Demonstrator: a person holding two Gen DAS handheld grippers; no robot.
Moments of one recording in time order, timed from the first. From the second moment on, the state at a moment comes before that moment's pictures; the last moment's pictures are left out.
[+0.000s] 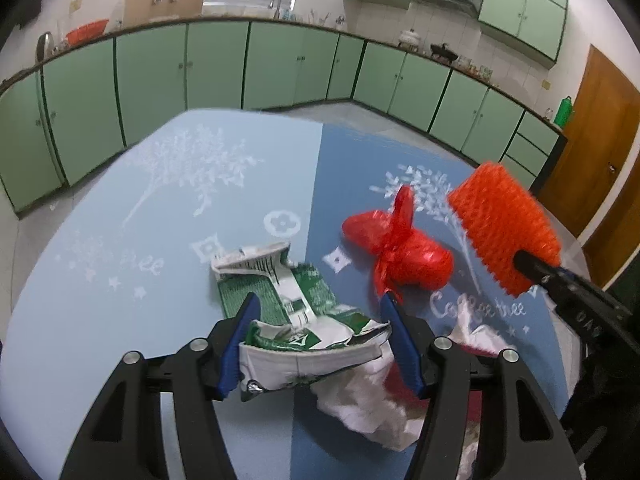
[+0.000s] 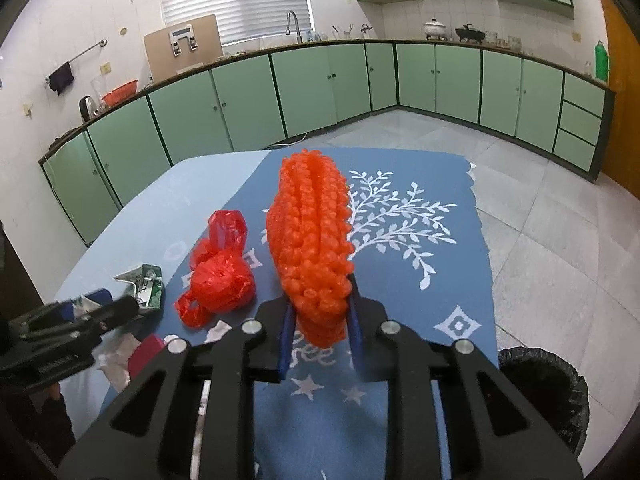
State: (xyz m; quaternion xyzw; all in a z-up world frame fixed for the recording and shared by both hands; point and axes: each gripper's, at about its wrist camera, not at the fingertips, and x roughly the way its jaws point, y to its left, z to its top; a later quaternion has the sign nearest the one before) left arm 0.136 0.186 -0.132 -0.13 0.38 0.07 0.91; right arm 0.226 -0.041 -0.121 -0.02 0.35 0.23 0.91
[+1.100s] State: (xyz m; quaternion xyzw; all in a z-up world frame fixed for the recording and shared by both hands) left arm 0.132 0.190 -0.112 -0.12 0.35 0.08 0.92; right arm 0.220 -0.050 -0.120 -0.01 0.35 0.23 0.91
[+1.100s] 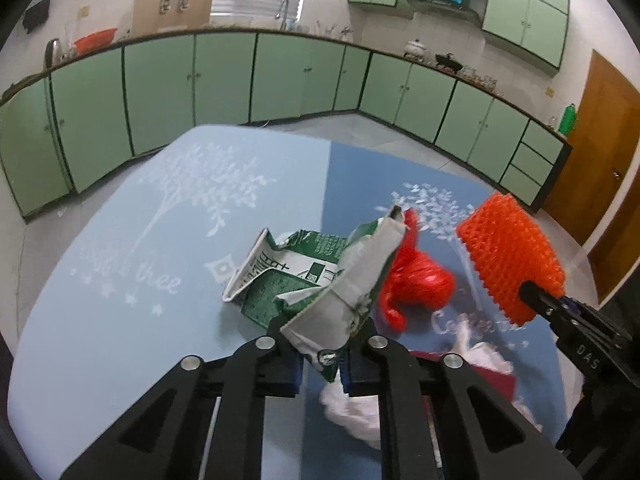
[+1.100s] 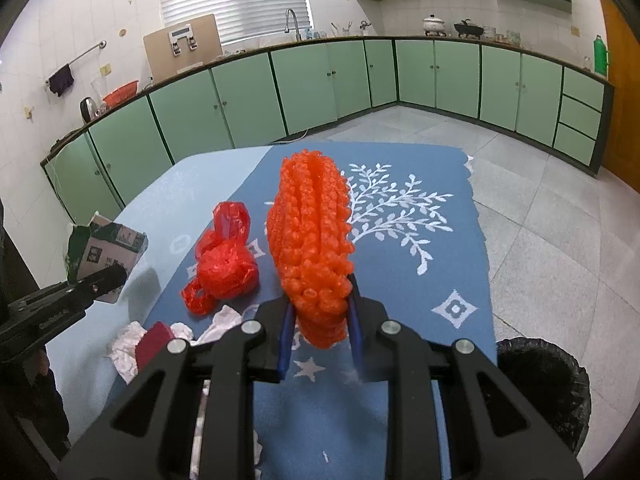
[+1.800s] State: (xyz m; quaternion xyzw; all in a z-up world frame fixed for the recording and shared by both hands) left arm 0.127 0.118 -0.050 -0.10 0.29 0.00 0.95; right arm 0.176 -0.107 -0.058 0.01 0.30 0.21 0.93
